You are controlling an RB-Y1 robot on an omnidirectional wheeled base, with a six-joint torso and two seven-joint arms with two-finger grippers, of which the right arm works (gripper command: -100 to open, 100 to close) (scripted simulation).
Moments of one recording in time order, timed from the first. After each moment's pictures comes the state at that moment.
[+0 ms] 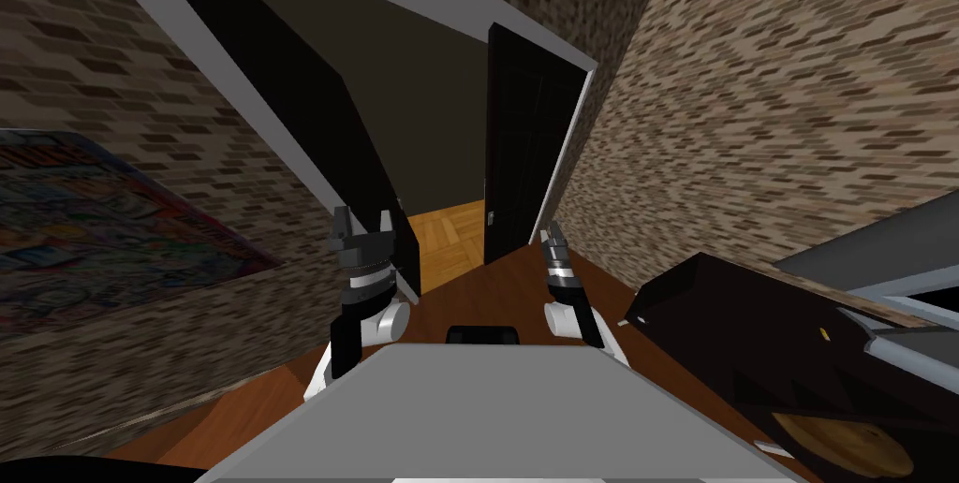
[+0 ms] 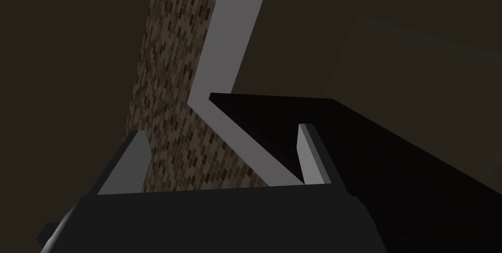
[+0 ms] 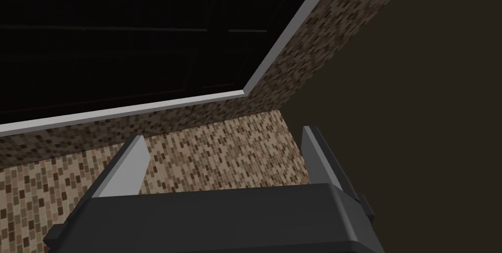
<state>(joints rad) 0.40 -0.05 0.05 -2.07 0.06 -0.42 0.09</state>
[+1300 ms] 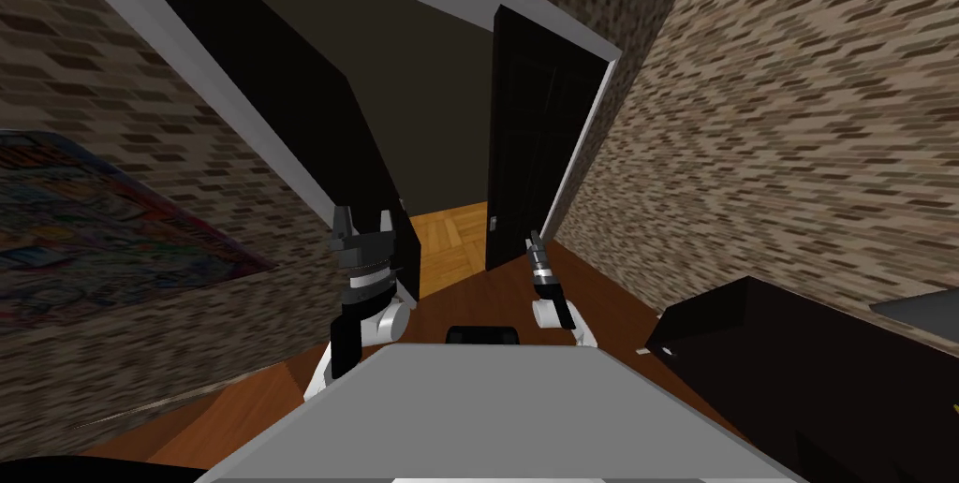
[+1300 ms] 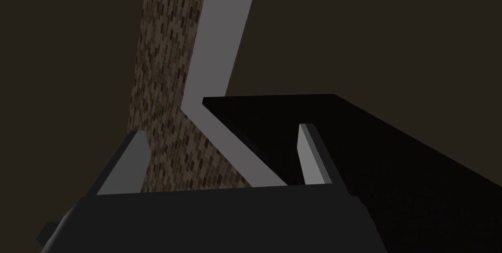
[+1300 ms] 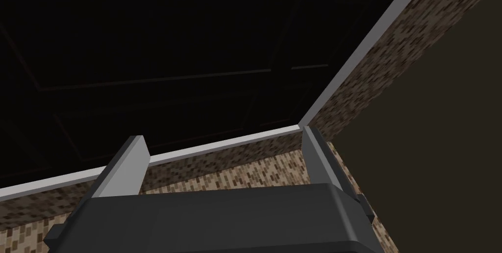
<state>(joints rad) 0.26 -0.06 0.08 -1.72 0.04 -0.51 0.05</state>
